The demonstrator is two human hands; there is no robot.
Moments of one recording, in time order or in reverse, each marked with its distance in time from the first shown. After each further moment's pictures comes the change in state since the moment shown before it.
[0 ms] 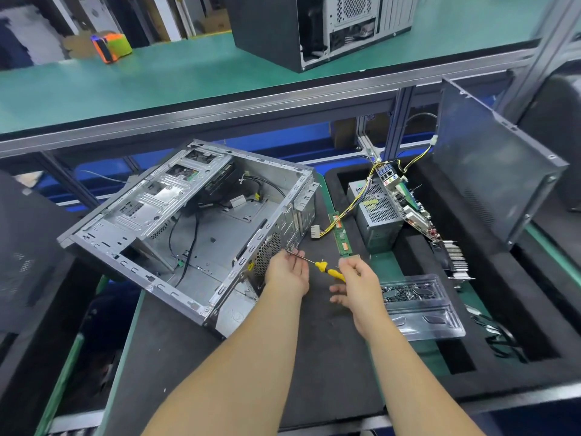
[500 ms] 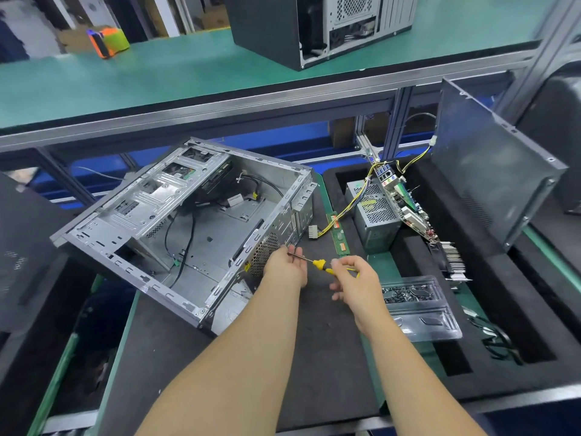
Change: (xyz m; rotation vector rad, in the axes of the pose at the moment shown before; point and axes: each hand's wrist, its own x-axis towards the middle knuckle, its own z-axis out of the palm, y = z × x) left_hand 0.002 0.001 0.017 -0.058 0.062 -0.001; right_hand 0.004 -0.004 -0.005 -0.121 -0.027 -0.087
